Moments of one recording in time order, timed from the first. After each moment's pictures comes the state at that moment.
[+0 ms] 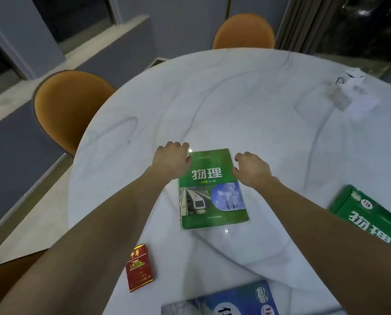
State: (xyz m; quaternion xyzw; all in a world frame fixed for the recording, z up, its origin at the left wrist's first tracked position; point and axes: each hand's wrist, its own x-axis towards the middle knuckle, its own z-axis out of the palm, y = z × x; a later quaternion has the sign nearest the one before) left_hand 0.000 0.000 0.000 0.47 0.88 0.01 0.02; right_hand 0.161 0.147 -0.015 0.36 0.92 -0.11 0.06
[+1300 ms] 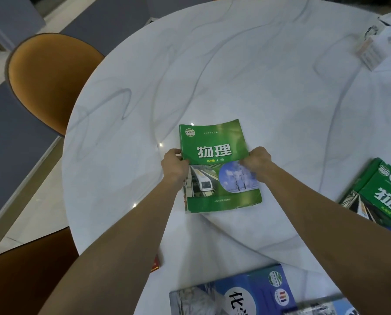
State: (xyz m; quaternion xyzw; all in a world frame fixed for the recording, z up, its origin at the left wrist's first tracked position) left_hand 0.023 -0.005 -0.081 0.02 0.84 0.46 0.29; right_hand 0.150 0.151 -0.080 0.58 0.68 -0.44 0.04
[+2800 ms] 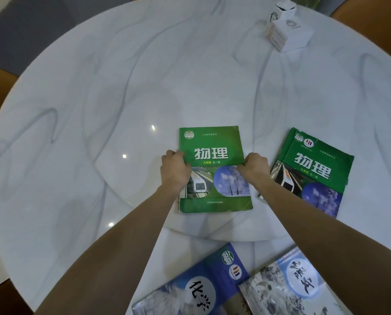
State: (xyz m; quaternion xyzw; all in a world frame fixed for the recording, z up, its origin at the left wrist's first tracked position) left_hand 0.131 0.081 -0.078 0.38 0.88 0.18 0.23; right_hand 0.303 0.187 -0.081 0.64 0.70 -0.30 0.01
